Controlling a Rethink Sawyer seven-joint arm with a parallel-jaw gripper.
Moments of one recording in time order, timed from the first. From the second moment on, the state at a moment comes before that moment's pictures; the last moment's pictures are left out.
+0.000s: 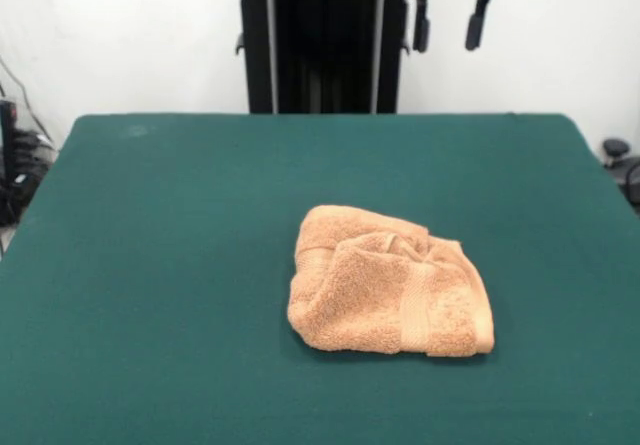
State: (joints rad) arm -0.04 -0.97 -0.02 1.99 0.01 0.57 1.57
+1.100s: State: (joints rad) arm 0.05 -0.93 -0.10 1.92 0.09 1.04 1.67
